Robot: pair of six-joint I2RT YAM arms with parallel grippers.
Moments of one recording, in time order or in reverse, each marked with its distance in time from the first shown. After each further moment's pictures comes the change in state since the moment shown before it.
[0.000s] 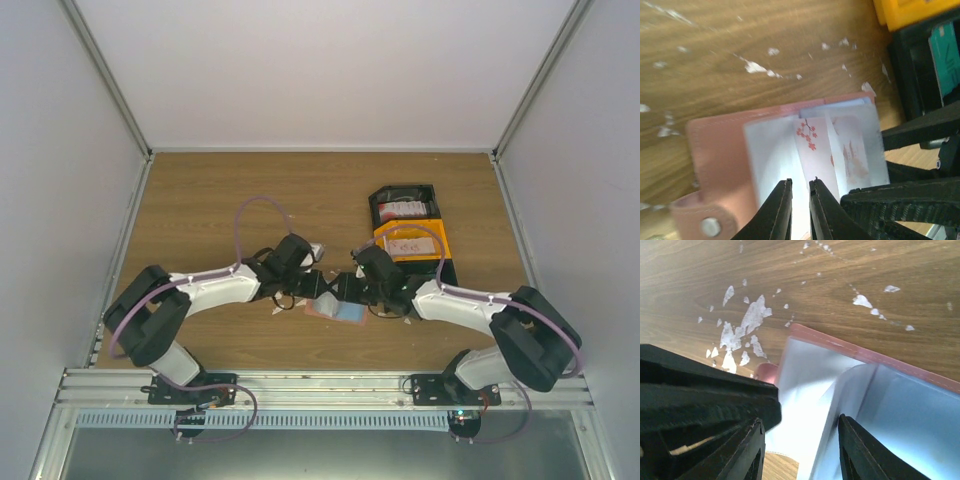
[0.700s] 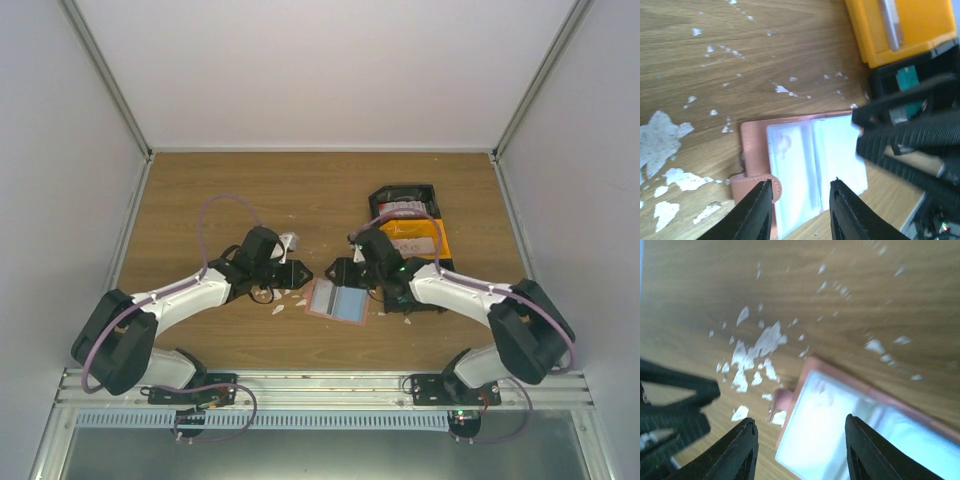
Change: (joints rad) left arm 0.168 -0.225 -0.119 0.002 0.063 0.007; right arm -0.040 0.077 0.144 -0.091 -0.062 -0.105
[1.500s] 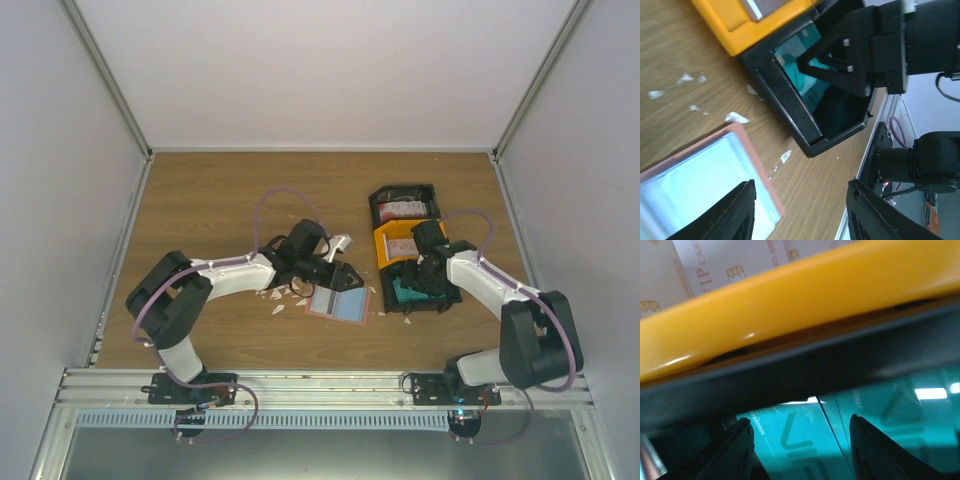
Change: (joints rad) left arm -0.151 0.323 0.238 0.167 0.292 0.037; right arm -0.451 -0.104 0.035 -0.629 0.272 -0.224
